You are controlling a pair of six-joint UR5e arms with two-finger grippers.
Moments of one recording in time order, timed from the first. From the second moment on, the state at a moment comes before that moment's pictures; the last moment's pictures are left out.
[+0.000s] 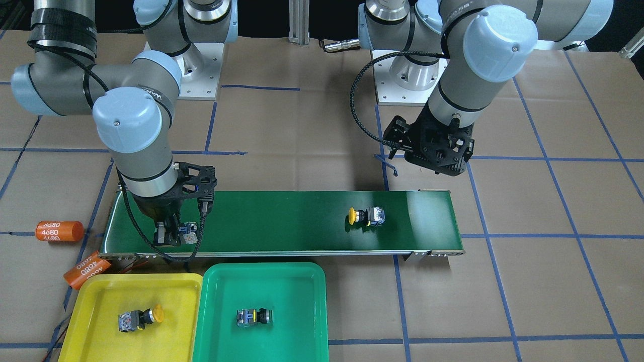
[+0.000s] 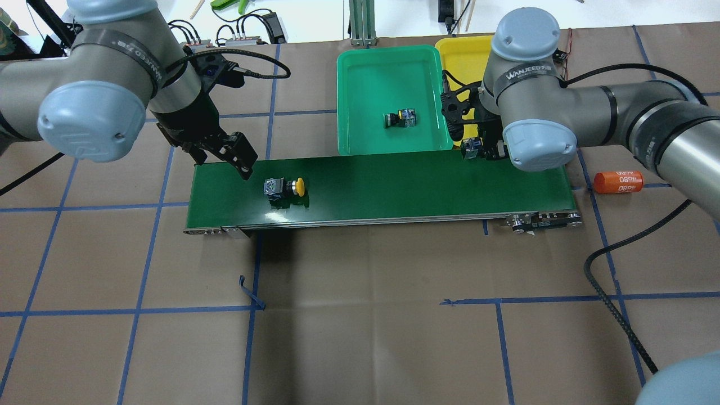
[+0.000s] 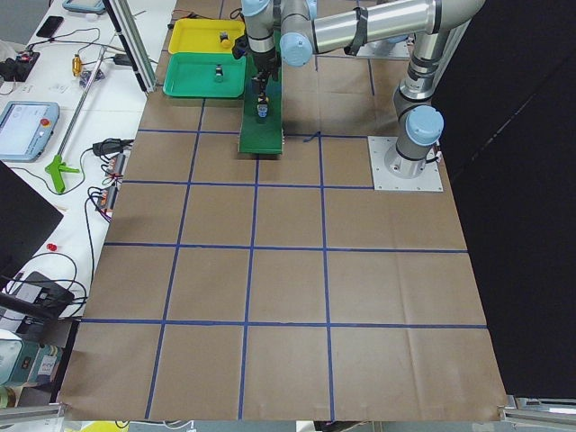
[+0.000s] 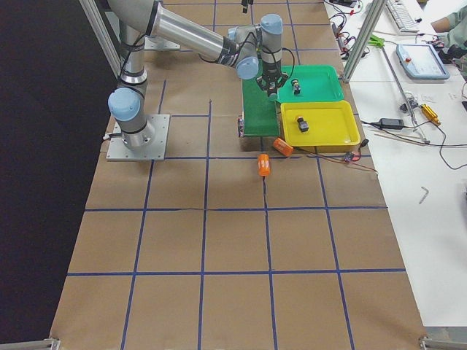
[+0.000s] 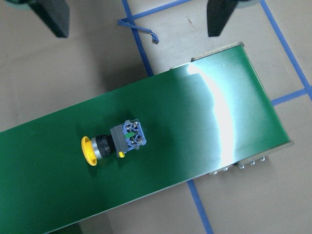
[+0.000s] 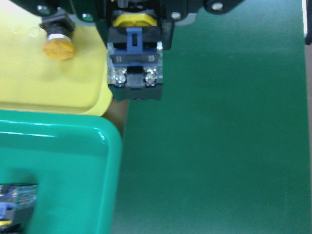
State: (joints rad) left arm -1.59 -1.65 -1.66 -1.49 1.54 0.24; right arm 1.62 -1.25 1.71 -2.20 -1.63 -1.64
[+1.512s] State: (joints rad) left arm -1.60 -1.58 -1.58 -1.55 1.59 -0.01; right arm 1.74 -0.96 1.23 -2.01 -1.48 -1.41
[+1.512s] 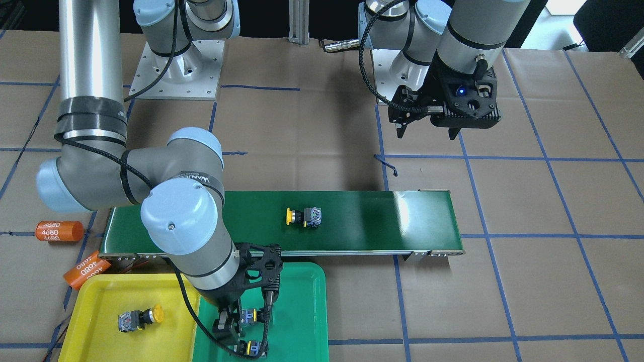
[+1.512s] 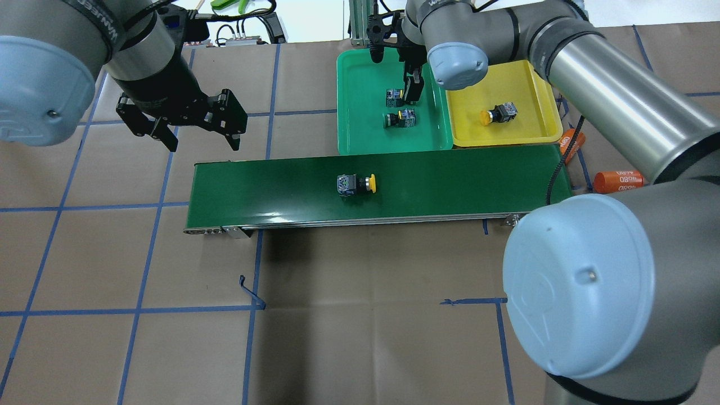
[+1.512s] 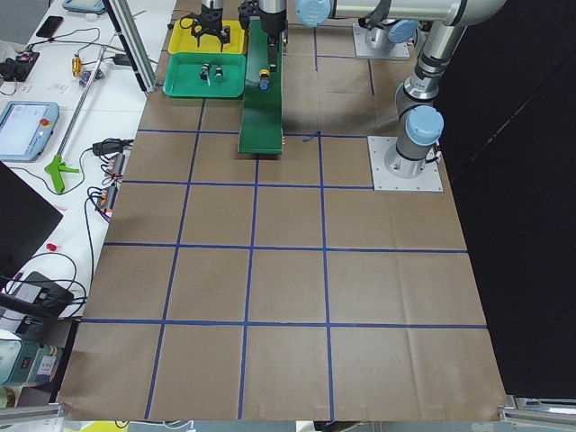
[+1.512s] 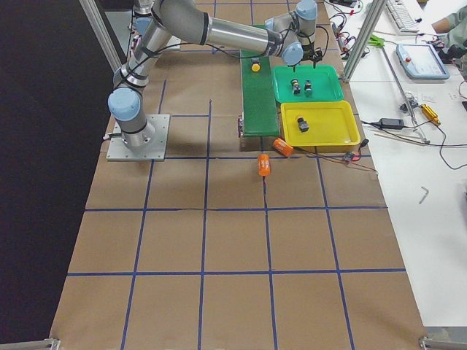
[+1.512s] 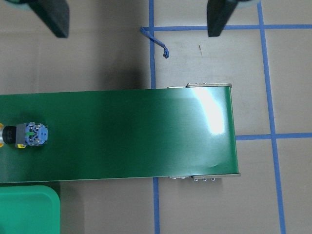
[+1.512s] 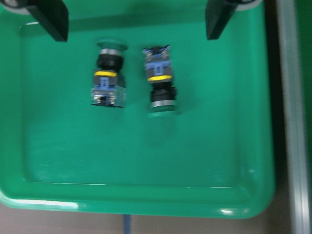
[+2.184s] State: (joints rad) left arm -1.60 -1.58 -1.58 -1.55 1.59 0.00; right arm 1.76 -1.21 1.44 -1.71 -1.47 -1.40
